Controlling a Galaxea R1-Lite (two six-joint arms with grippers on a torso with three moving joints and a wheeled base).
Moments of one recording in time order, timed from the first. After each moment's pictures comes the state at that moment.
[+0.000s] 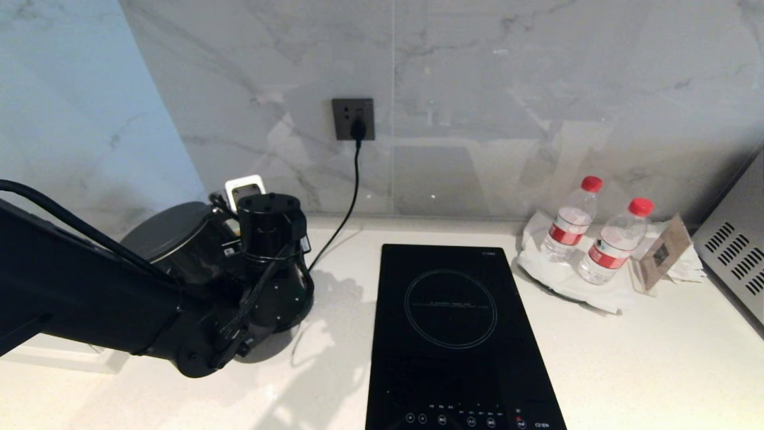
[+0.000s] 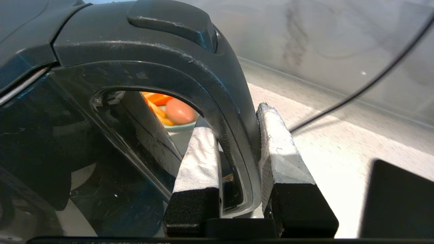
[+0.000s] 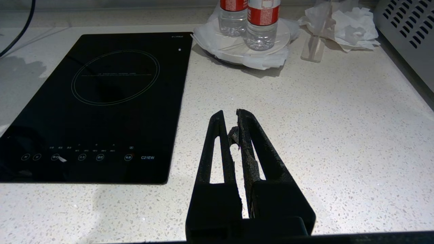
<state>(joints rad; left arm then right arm) -0.59 1.91 -0.90 -0.88 0.99 -0.21 0.00 0.00 0.00 0.00 0.00 0.00</state>
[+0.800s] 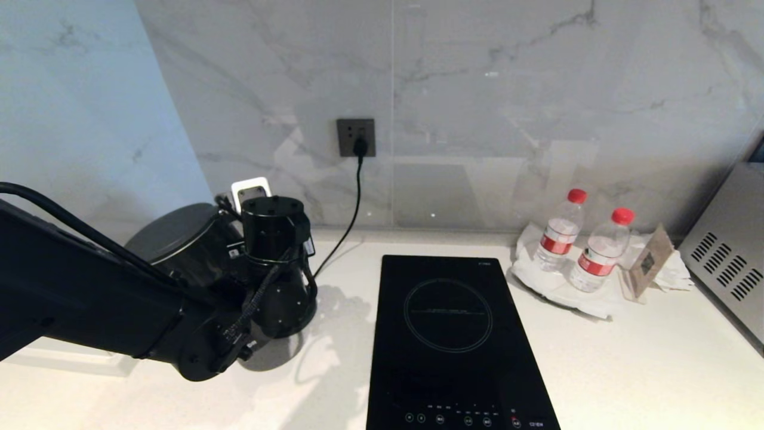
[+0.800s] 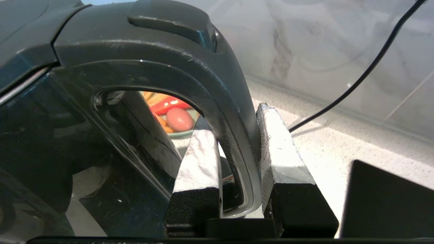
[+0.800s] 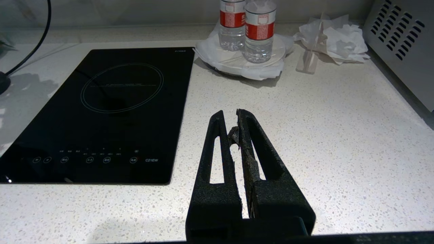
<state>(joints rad) -0.60 1.91 -0.90 -0.88 0.97 -0.21 0.00 0.00 0.00 0.00 0.00 0.00</state>
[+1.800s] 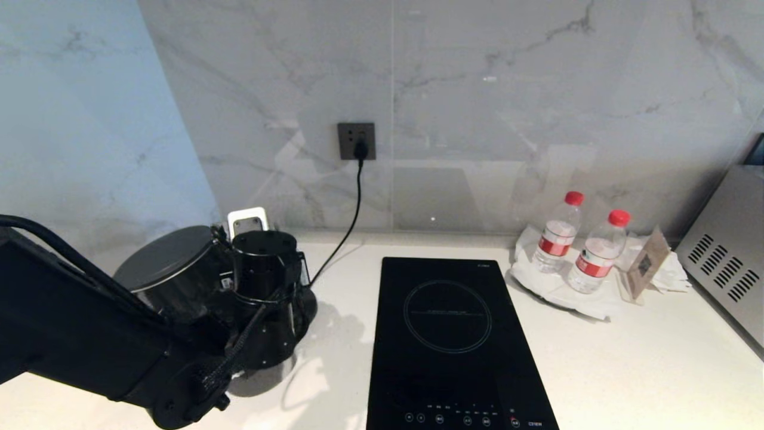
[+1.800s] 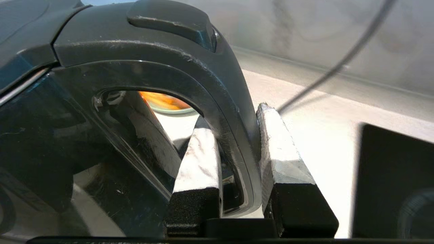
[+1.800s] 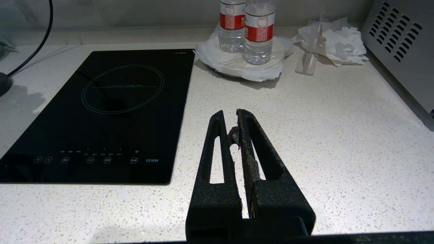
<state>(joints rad) -0.62 1.88 -0.71 -0.97 0.93 -0.21 0.00 0.00 0.00 0.00 0.00 0.00</state>
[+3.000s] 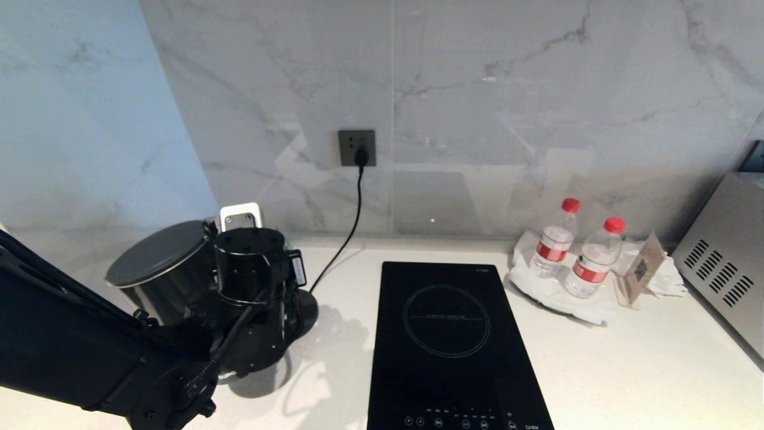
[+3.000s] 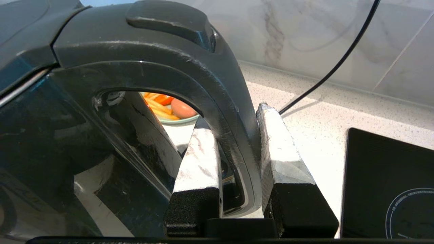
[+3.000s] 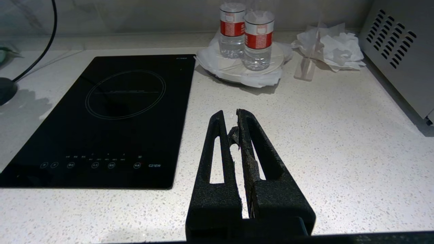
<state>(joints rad) -0.62 1.84 -0.69 -0.98 0.90 -0.18 0.00 0.00 0.00 0.00 0.00 0.00</state>
